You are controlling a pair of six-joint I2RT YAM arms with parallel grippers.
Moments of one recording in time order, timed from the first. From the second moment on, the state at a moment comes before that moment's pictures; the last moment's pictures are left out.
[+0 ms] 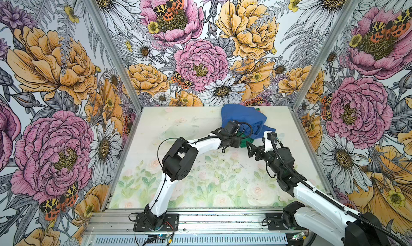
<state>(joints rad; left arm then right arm) -0.77 2.23 1.68 -0.28 0.04 -0.38 0.41 0.94 0.38 0.38 0.02 0.21</state>
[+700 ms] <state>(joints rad) -0.78 2.23 1.74 -0.35 -0.02 -0.40 0.38 0.94 0.38 0.36 0.03 0.23</state>
